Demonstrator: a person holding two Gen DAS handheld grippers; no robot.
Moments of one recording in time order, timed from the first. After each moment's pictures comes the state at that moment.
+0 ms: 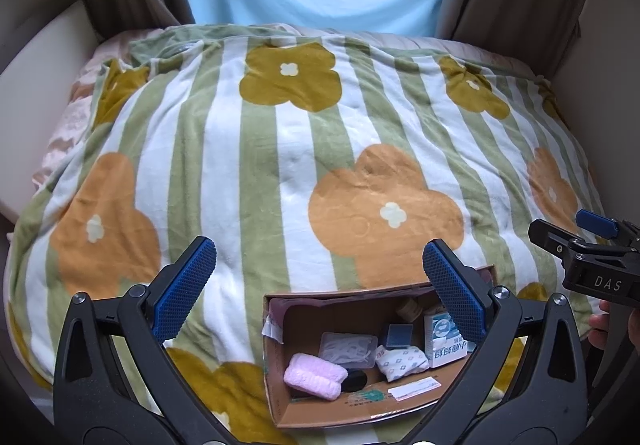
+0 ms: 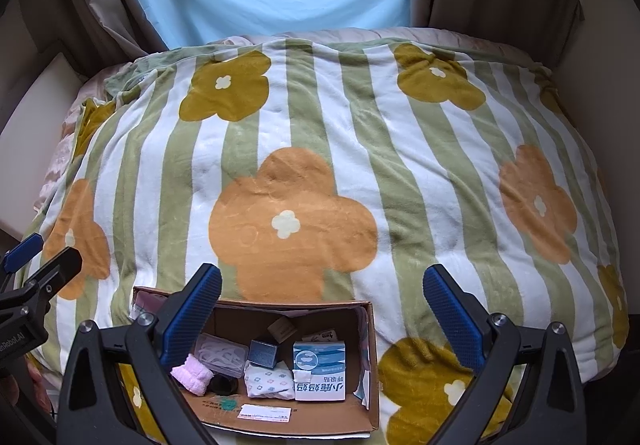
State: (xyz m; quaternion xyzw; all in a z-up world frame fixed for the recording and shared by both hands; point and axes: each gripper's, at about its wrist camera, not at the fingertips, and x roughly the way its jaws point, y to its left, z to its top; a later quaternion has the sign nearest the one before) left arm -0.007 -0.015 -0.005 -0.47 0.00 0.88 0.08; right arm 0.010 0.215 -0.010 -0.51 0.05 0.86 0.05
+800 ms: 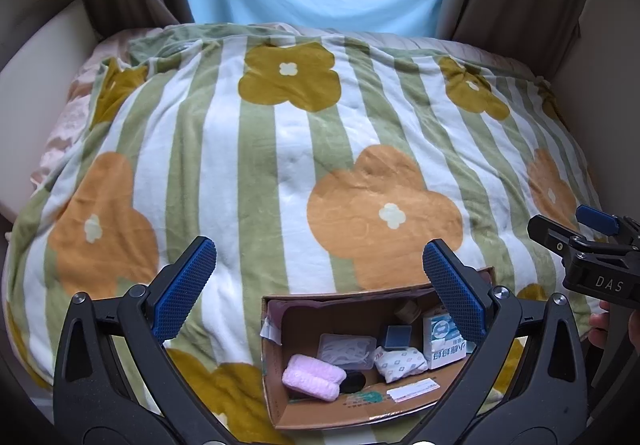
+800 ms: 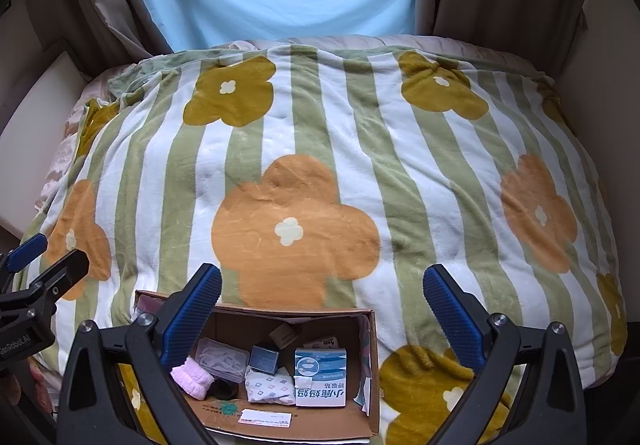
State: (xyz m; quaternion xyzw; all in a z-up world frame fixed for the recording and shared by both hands) left arm -0.006 -0.013 -0.006 -0.47 -0.01 0.88 0.08; right arm 0.010 0.211 -0.007 -0.50 0.04 0.86 0.04
